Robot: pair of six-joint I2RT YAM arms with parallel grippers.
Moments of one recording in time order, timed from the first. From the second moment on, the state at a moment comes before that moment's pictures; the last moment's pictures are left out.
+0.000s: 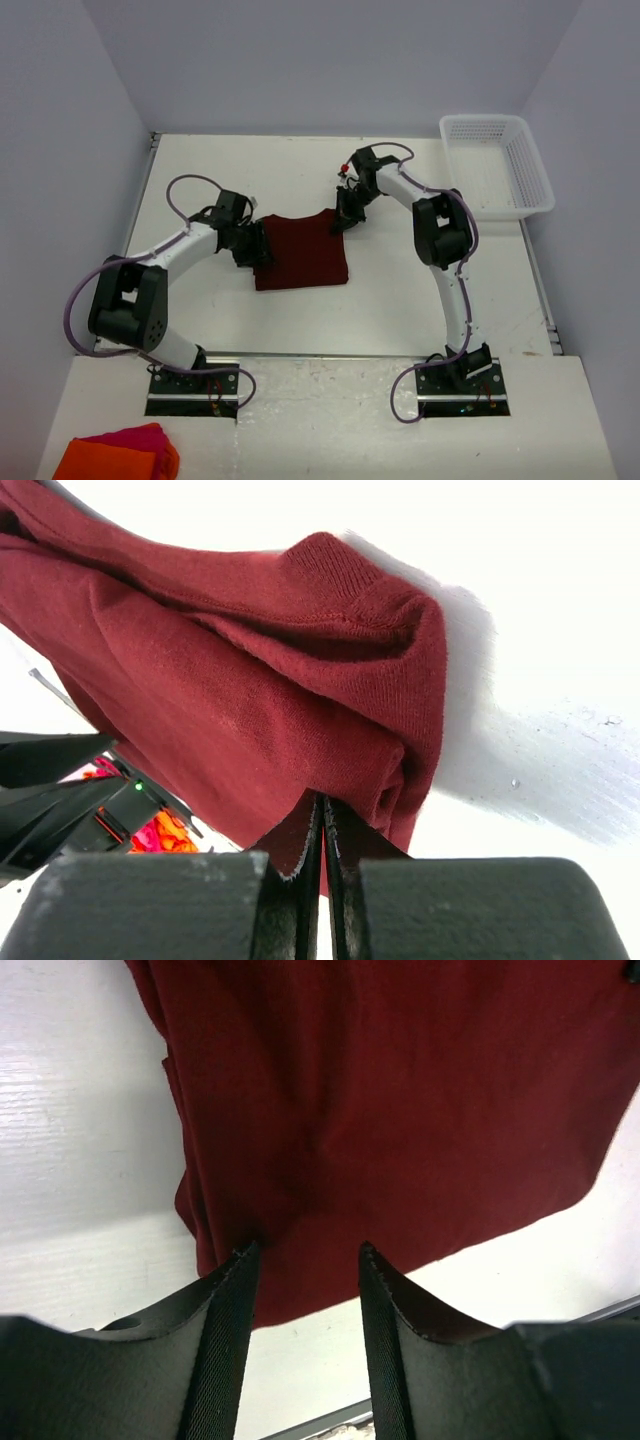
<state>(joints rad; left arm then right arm) -0.28 1.52 0.91 -0.52 0.25 -0.51 0.39 2.40 1.95 -0.90 -0.62 0.43</state>
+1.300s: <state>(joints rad) -0.28 1.47 1.06 -0.66 -0.02 -0.50 0.34 2.44 1.92 -0.87 -0.73 0.48</state>
